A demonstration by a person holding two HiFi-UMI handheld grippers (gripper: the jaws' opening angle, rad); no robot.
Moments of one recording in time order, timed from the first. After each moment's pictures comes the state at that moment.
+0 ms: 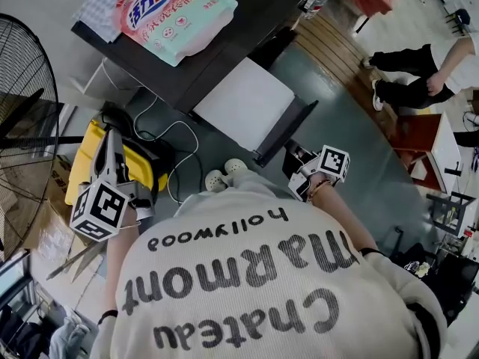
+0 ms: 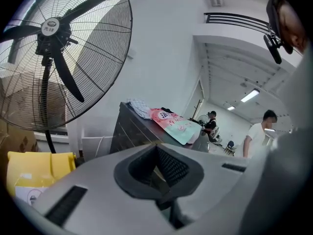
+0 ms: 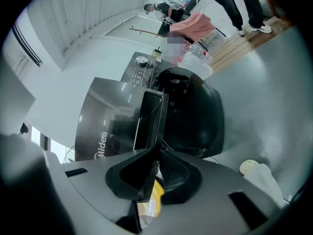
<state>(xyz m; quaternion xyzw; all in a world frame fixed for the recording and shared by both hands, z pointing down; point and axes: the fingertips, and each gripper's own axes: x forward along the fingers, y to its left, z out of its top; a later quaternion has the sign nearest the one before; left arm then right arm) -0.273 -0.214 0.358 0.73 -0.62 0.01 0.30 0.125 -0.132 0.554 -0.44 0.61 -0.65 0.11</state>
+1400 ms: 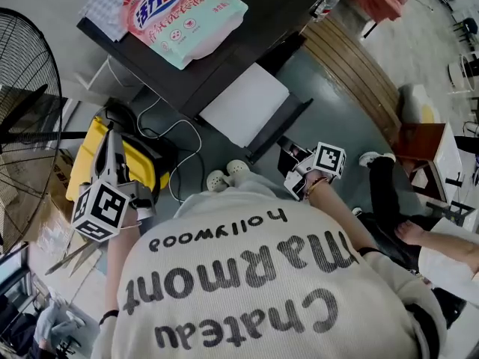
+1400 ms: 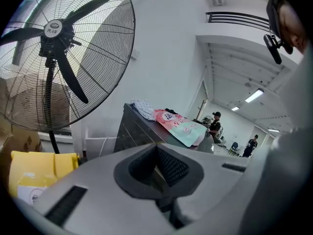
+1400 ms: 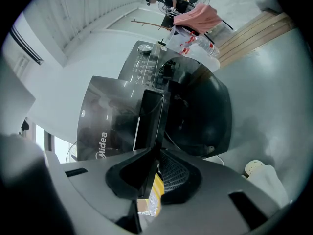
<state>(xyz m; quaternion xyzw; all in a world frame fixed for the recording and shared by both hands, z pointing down) -0.282 -0.218 0.358 0.71 -0.63 0.01 0.30 0.099 -0.159 0.553 -0.41 0.62 -0.66 0.09</state>
